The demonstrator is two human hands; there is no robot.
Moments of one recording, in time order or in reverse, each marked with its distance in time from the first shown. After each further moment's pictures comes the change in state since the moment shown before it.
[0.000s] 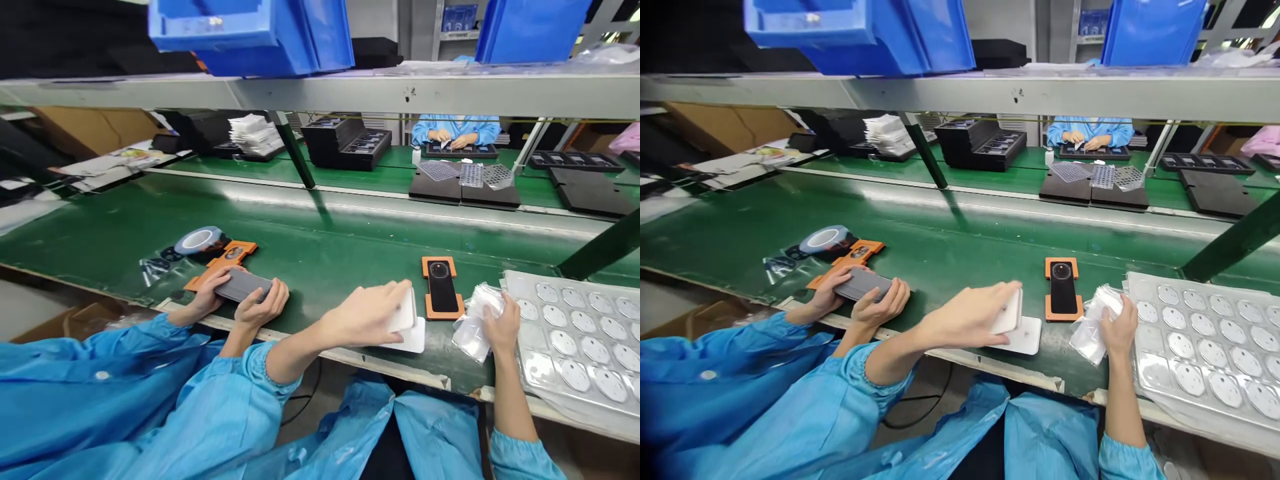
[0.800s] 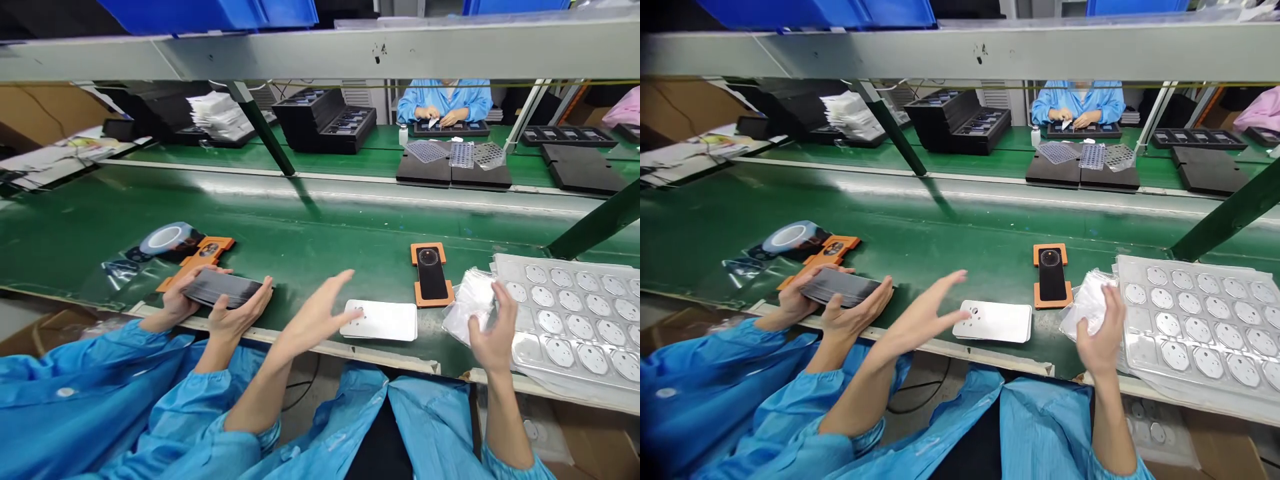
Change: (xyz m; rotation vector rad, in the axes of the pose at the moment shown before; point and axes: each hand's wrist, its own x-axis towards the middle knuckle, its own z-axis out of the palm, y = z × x) left_hand -0.023 -0.071 -0.017 0.219 0.262 -0.075; right_hand -0.037 -0.079 -0.058 0.175 -0.145 -0.064
